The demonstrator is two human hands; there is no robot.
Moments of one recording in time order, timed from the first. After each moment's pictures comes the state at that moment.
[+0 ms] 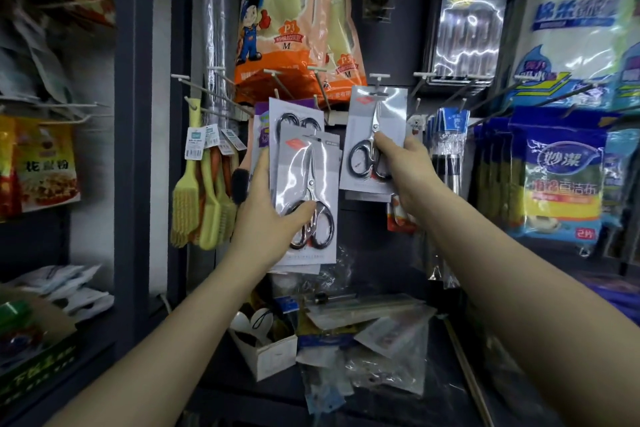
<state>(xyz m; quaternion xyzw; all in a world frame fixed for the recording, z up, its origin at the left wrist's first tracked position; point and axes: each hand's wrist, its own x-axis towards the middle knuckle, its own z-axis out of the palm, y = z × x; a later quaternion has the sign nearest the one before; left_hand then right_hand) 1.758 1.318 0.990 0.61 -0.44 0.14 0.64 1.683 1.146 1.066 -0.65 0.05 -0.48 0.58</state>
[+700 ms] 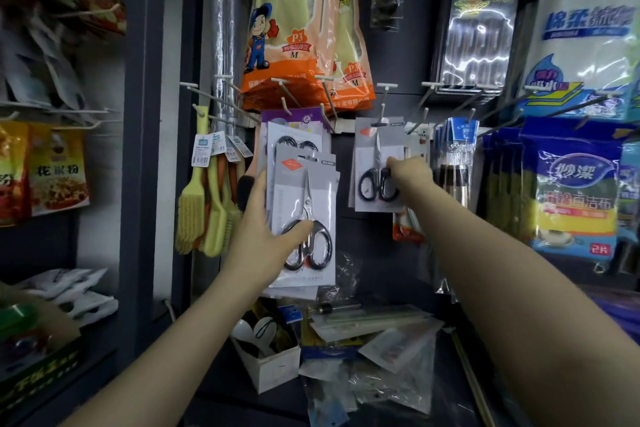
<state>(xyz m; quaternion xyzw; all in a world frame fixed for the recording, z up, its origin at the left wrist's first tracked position) 1.760 1.328 0.981 0.59 -0.45 0.12 0.66 1.715 1.105 1.079 -0.75 0.30 -0.43 0.41</state>
